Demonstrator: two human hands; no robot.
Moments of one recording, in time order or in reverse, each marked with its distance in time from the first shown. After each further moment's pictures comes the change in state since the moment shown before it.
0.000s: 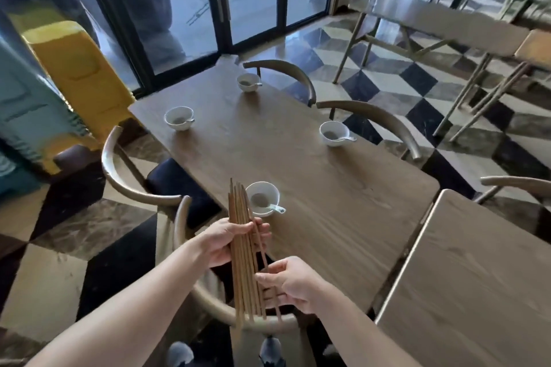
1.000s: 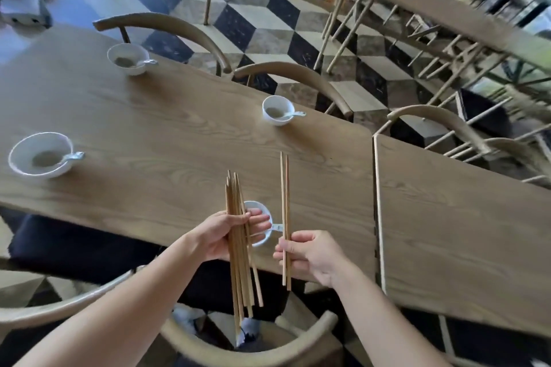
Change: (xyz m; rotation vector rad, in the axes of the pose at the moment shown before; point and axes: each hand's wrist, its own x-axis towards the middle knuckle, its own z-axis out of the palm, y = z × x) left_hand 0.162 0.137 -0.062 0.161 -0.402 -0.472; right_hand 0.094 -0.116 0.029 0.636 0.794 0.008
